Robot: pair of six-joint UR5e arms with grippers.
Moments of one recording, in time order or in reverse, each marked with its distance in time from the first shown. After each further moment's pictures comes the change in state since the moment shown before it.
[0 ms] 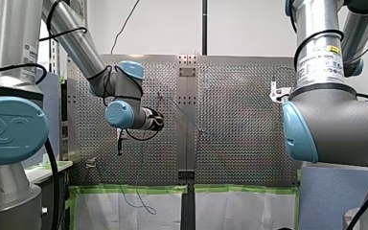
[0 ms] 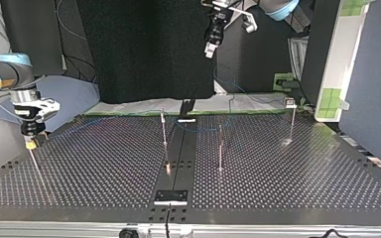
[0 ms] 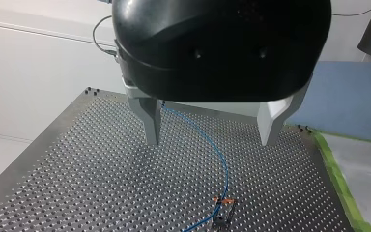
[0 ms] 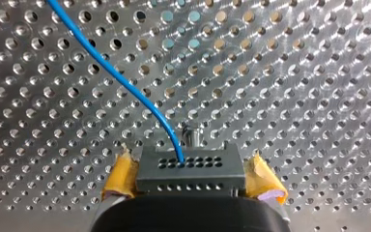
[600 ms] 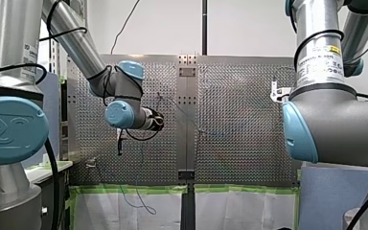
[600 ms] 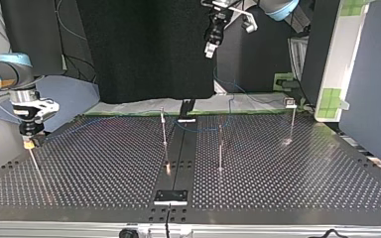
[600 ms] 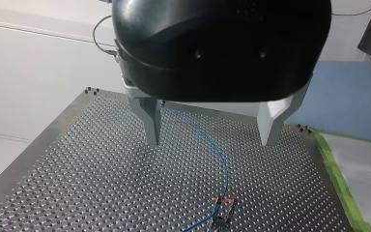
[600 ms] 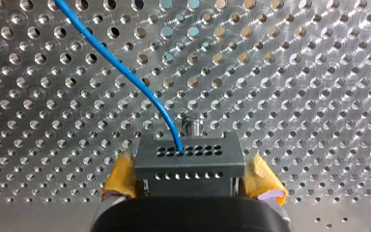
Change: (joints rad) left arm 0.000 0.000 0.000 0.000 -0.001 0.001; right arm -0.001 0.000 0.000 0.001 0.020 0.004
